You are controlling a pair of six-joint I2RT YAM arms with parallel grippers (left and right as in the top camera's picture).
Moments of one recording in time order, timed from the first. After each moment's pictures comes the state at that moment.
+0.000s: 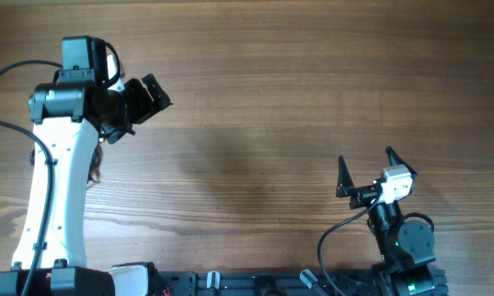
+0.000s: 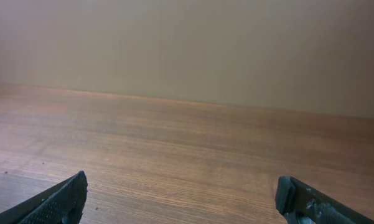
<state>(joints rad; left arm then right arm) 0.05 1.48 1.42 -1.12 0.22 -0.49 0.25 0.04 0.01 0.01 0.07 -0.02</state>
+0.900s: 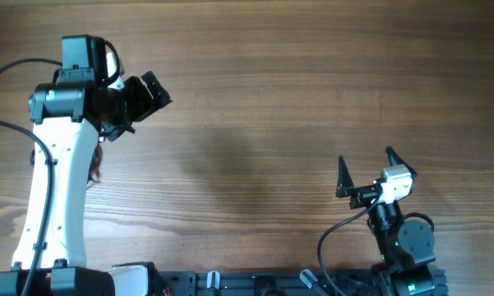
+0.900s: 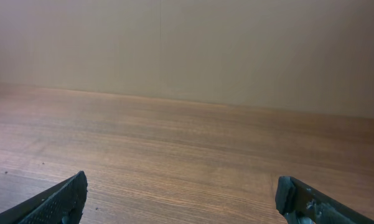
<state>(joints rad) 0.05 1.48 1.42 -1.09 0.22 -0.49 0.25 0.04 0.01 0.01 0.07 -0.02</state>
